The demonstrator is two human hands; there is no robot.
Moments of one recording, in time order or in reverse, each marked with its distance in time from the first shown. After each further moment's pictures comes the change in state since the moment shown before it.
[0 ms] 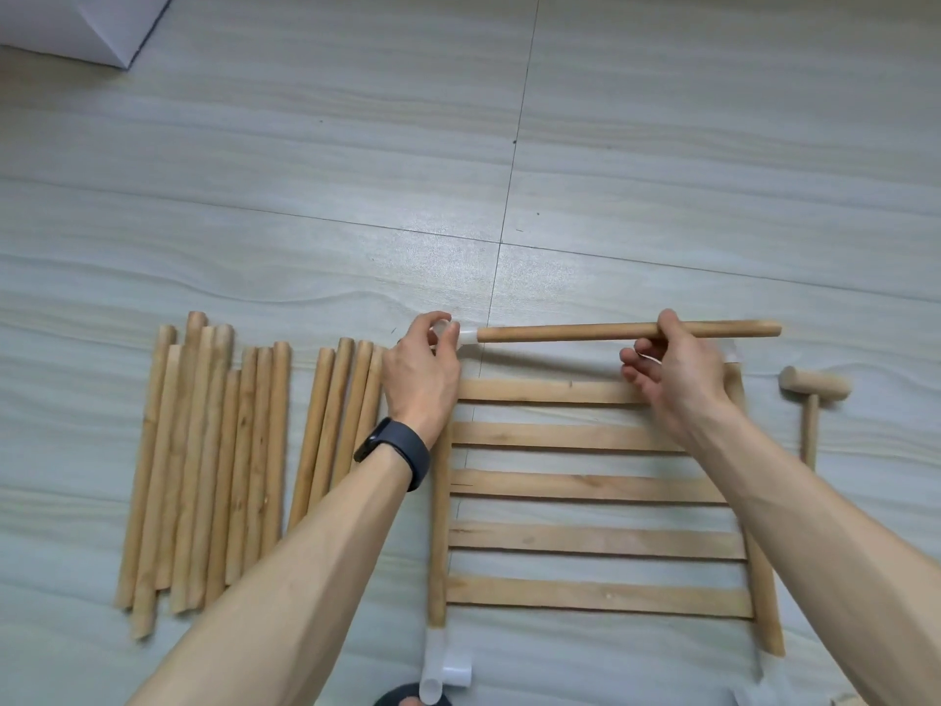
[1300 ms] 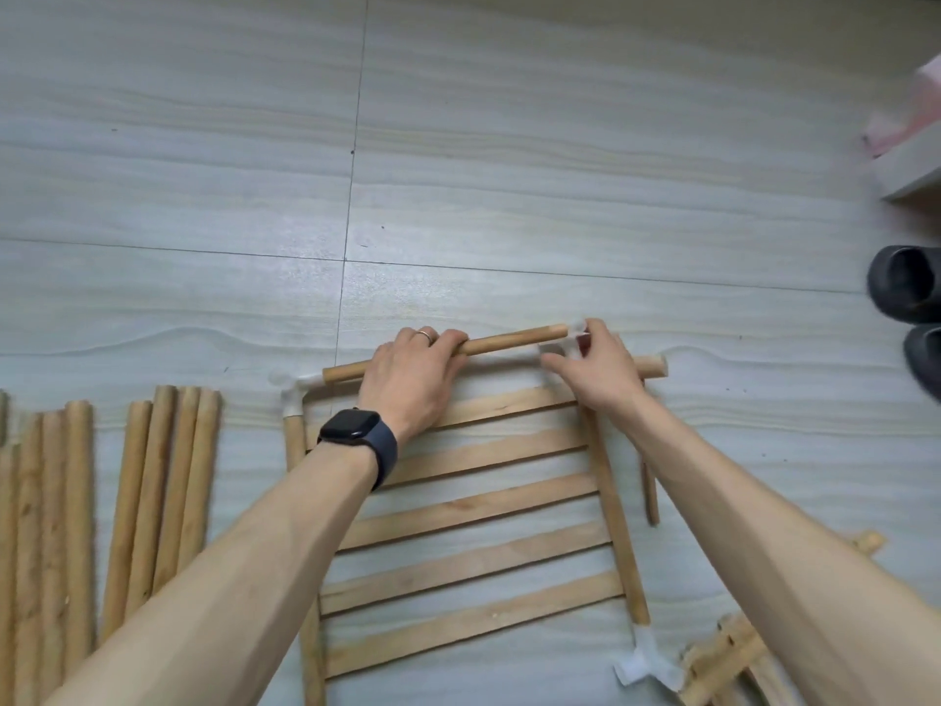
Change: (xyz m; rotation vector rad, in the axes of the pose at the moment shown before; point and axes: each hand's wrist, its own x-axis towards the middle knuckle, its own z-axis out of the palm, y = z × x) left_hand -0.014 0.076 0.091 0.558 -0.545 0.608; right_hand 0.063 -0.020 -0.096 -1.002 -0.014 -0.269
